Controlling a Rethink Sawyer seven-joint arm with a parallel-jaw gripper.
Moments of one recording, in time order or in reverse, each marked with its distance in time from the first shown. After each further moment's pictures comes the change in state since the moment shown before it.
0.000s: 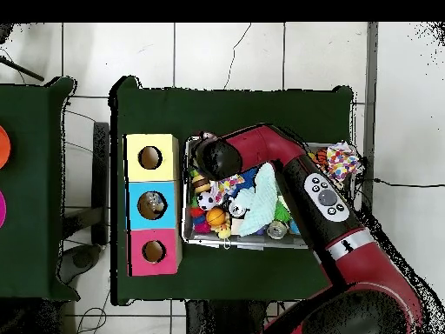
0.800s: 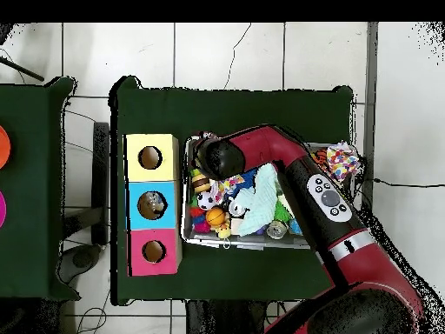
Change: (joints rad) arm -0.013 0.010 0.009 0.000 0.006 0.001 -0.108
